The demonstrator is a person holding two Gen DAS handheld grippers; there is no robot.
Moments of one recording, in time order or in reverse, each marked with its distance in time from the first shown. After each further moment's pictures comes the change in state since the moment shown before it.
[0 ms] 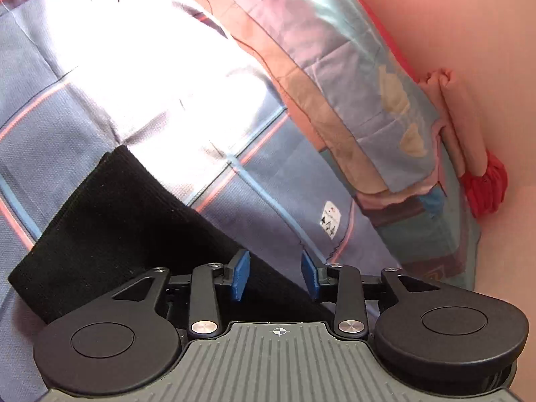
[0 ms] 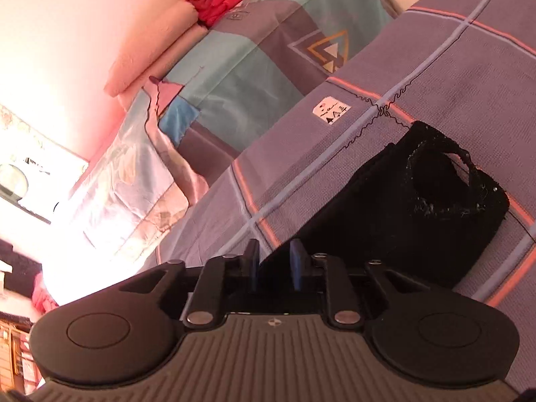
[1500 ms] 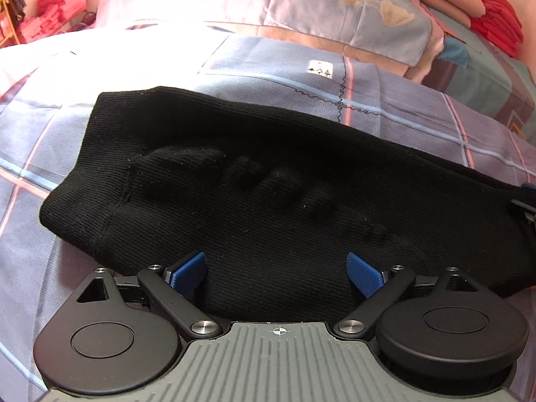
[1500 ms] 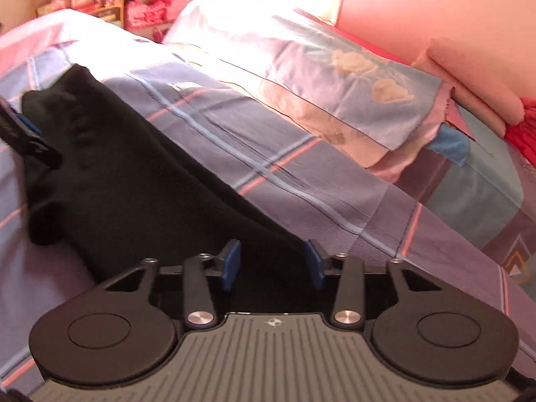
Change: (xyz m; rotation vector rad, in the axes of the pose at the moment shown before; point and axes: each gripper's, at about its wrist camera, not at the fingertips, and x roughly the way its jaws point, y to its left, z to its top) left arm 0.010 -0.027 -0.150 0.571 0.034 0.366; right arm 0.074 0.188 -0.193 -1.257 0.144 0.082
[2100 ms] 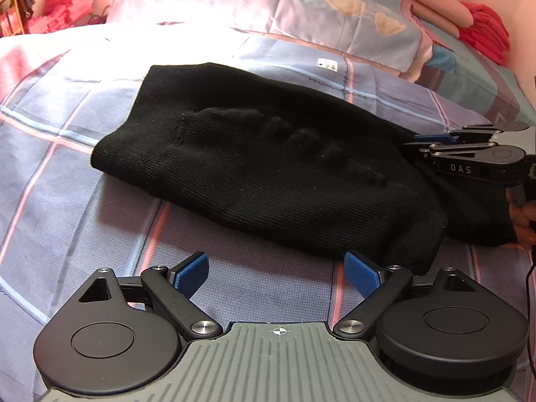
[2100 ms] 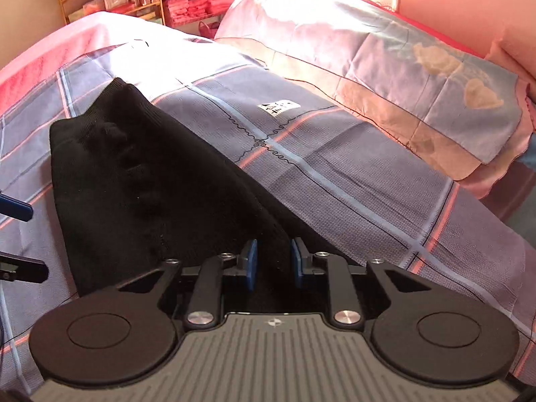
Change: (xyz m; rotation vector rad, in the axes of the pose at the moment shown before) left arm -0.042 0.029 -0.054 -0.015 -0.054 -0.021; right arm 0.032 0.116 0.054 -0.165 0.023 0.258
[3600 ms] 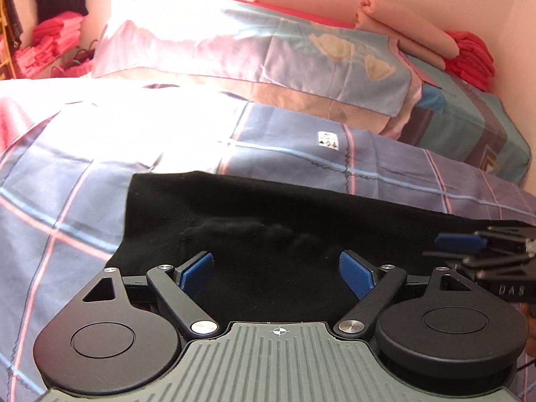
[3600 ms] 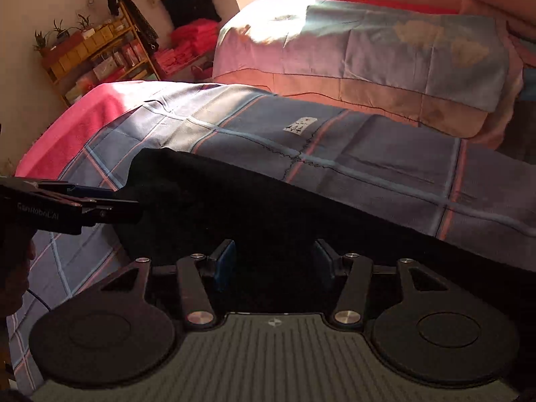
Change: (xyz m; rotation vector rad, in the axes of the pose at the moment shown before) left arm 0.006 0.004 0.078 0.069 -0.101 -0.054; right arm -0.037 -0.008 -0.030 0.394 -0.007 0.160
